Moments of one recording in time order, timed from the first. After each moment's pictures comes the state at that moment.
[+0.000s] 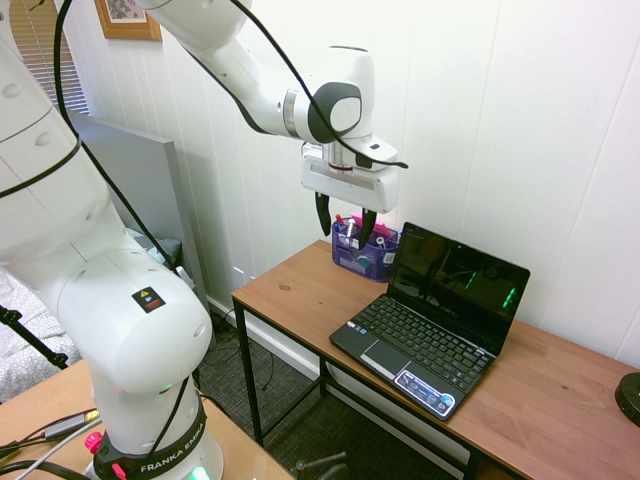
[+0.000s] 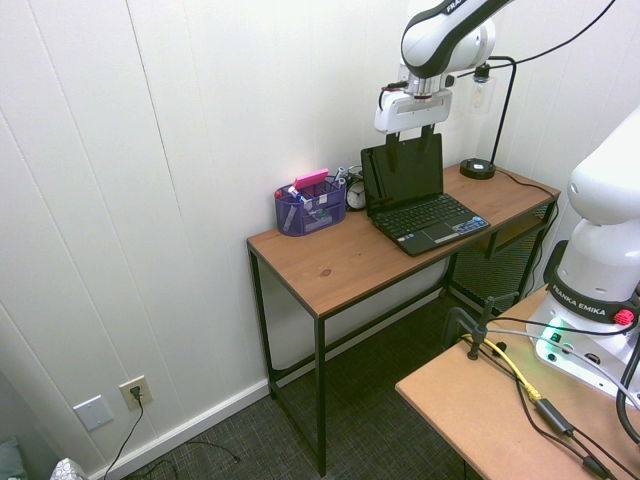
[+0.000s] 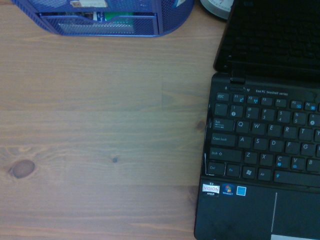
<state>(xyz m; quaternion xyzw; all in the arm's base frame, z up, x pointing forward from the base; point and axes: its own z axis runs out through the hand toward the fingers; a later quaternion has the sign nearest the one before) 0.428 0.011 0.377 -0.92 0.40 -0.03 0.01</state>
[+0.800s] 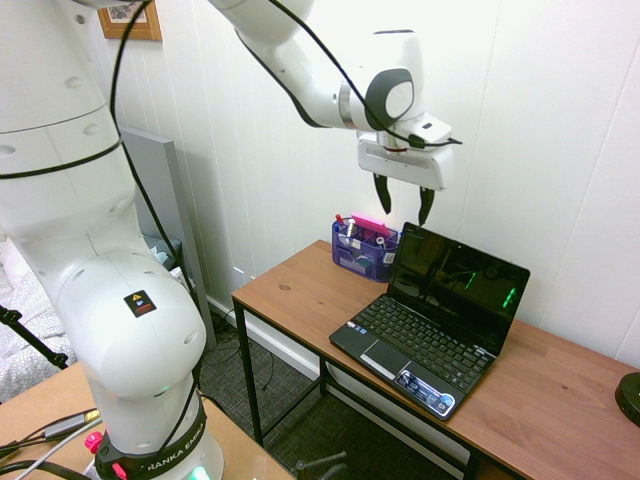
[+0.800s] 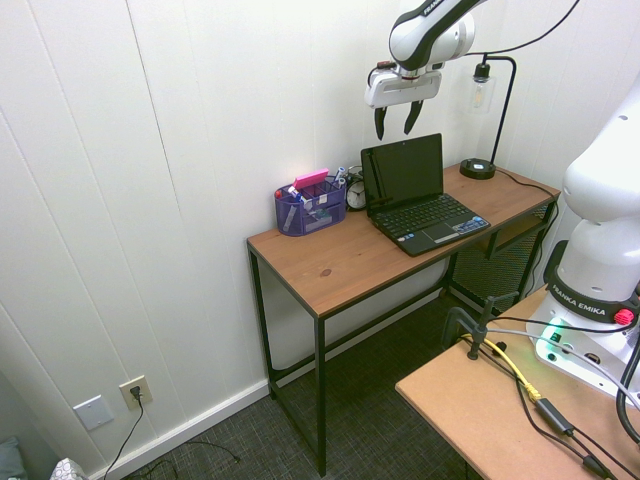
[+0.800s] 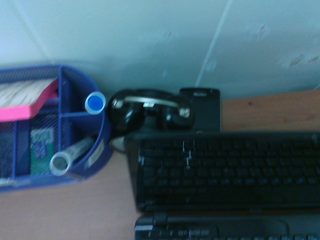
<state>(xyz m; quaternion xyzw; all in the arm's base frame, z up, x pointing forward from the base) 0.541 -0.068 0.399 -0.88 0.46 -0.13 0.02</state>
